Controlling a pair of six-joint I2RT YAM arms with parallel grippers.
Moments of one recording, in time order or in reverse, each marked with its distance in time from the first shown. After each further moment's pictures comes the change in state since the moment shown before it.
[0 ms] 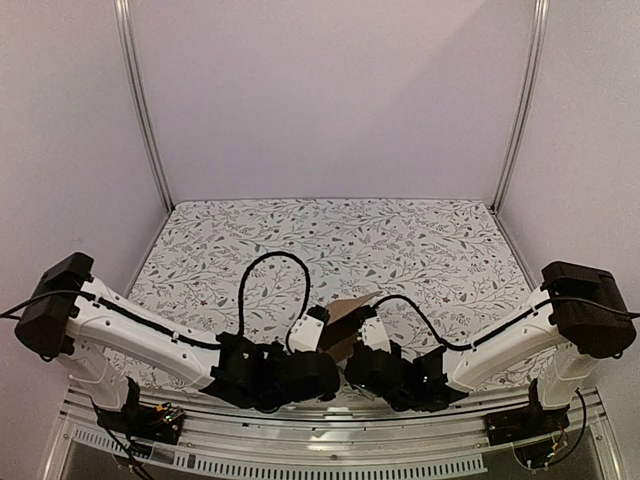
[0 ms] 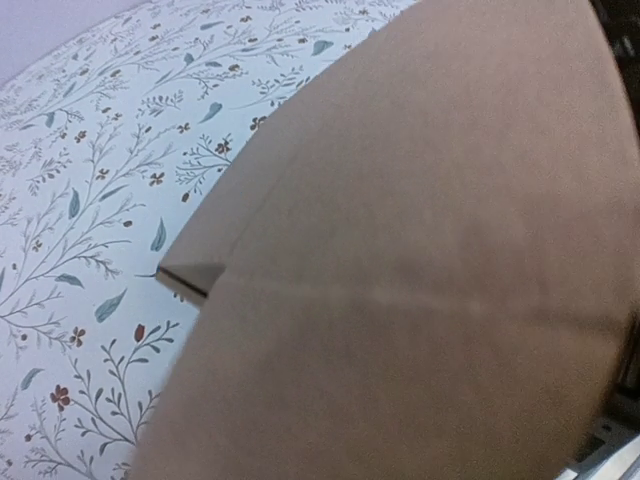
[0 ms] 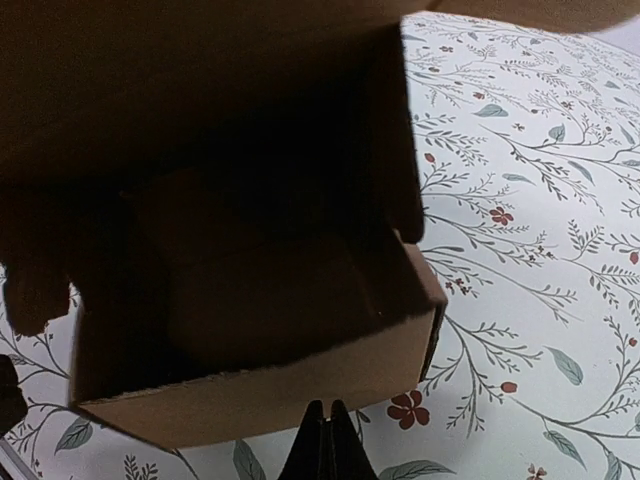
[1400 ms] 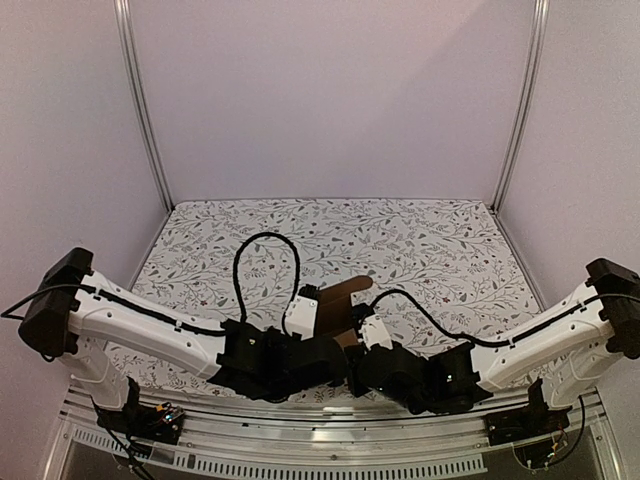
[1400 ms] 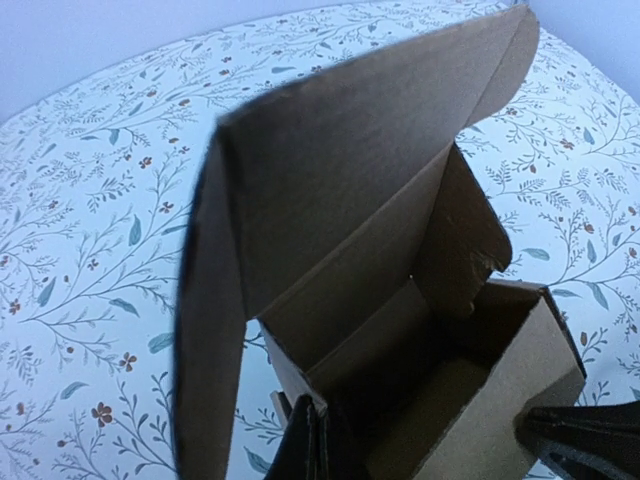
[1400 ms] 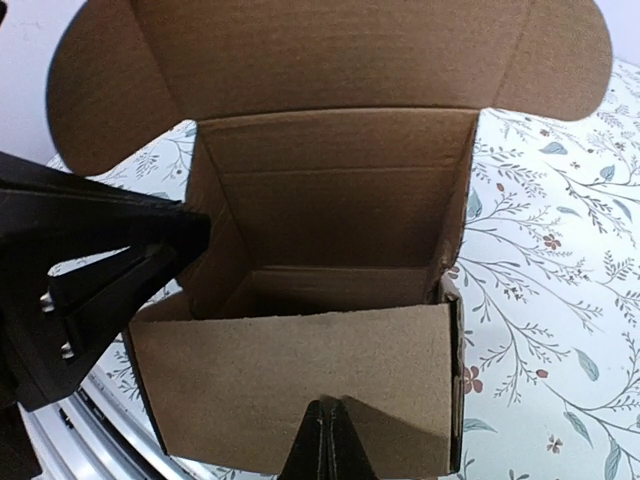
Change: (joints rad) left arm 0.027 0.021 0.090 -0.108 -0.116 -0.102; right arm 0.074 -0.198 0.000 -0.095 -0.113 -0.061
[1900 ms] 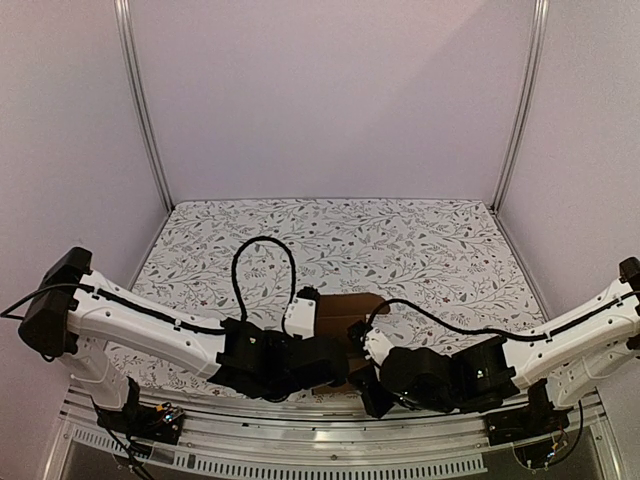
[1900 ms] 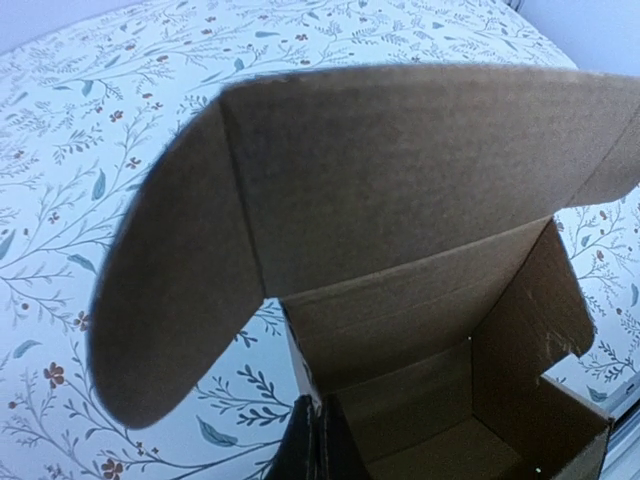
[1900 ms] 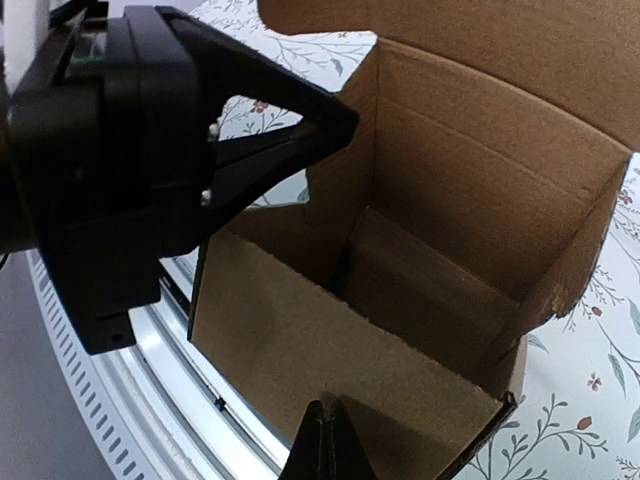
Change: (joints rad) left arm -0.002 -0.001 0.014 -0.015 0.082 -0.125; right arm 0.042 -0.172 -0.029 -0.188 -0.285 -0.051
